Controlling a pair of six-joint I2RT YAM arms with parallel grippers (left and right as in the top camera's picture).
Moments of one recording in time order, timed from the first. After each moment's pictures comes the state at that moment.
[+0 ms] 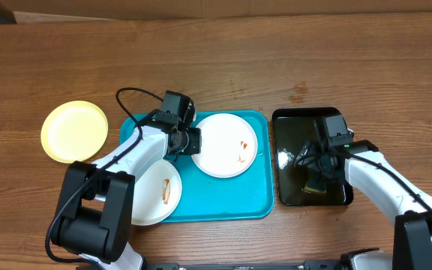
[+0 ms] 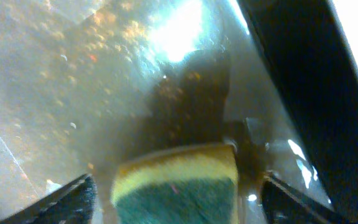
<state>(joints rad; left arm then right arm) -0.30 1.79 0.99 -0.46 0.14 -0.26 0.20 1.52 0.74 -0.55 0.10 0.65</state>
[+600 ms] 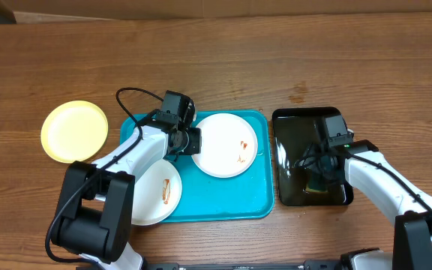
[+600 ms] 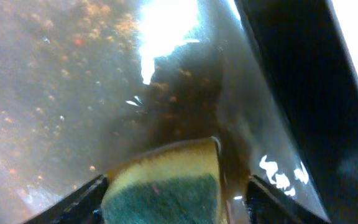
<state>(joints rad) -0.30 1.79 0.99 -0.46 0.14 -0.26 0.20 1.52 0.74 -0.58 0.11 0.64</state>
